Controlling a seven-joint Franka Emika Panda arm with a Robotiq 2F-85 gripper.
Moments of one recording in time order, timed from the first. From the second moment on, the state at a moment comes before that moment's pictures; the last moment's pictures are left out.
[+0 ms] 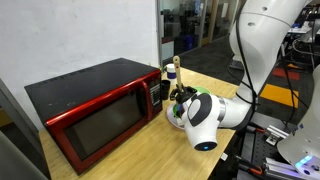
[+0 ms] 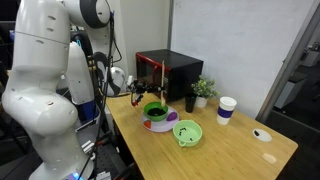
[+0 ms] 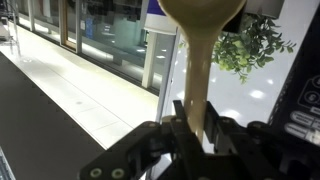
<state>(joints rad) 0.32 0.41 0.30 -2.39 -1.76 1.49 2.60</state>
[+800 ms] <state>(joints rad) 0.32 0.42 0.30 -2.44 -1.80 1.49 2.60</state>
